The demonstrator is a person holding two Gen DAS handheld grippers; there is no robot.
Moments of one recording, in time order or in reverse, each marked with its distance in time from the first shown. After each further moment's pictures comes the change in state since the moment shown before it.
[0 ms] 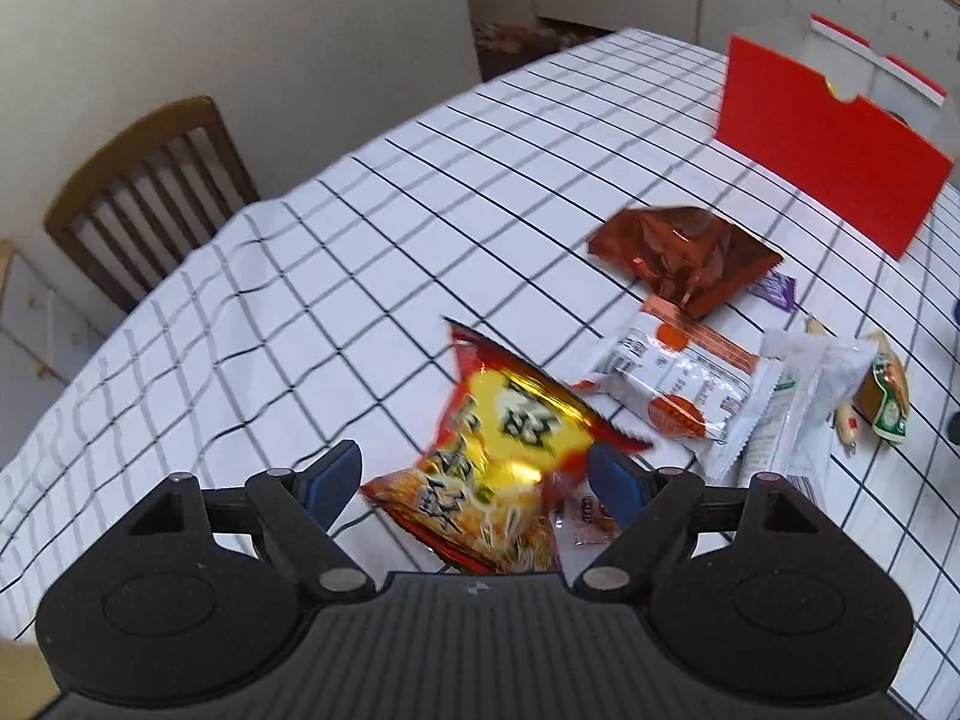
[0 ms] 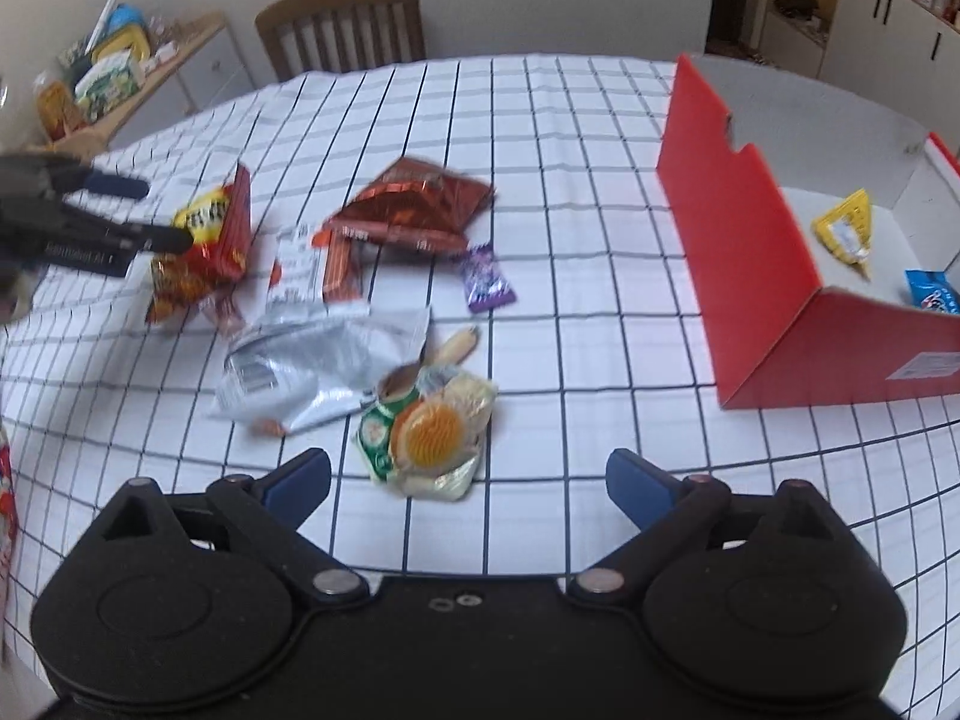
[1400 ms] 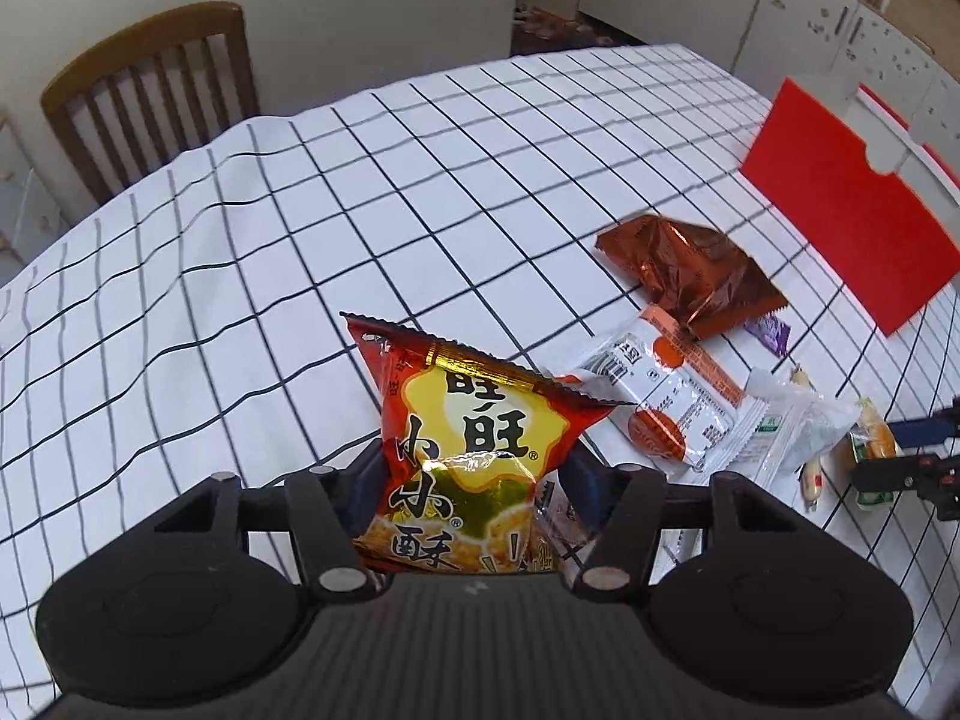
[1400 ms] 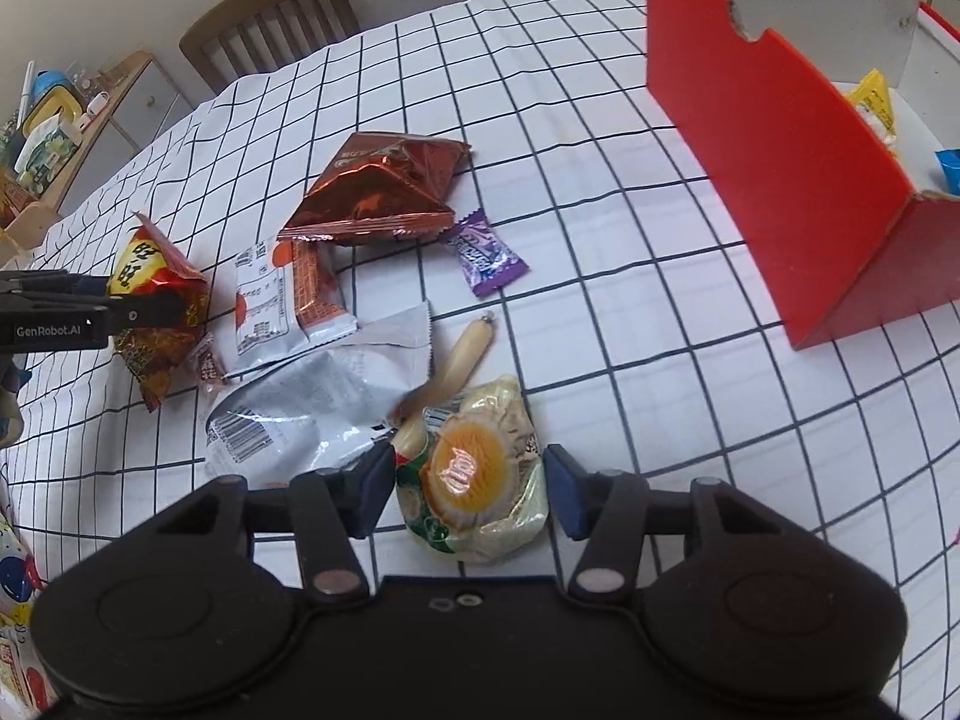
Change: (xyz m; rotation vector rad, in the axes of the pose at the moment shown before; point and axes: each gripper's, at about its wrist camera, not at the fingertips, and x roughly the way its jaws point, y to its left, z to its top) left arm 0.010 0.019 -0.005 -0.247 0.043 -0.083; right arm 0.036 -0.005 0.014 0.239 0.055 0.028
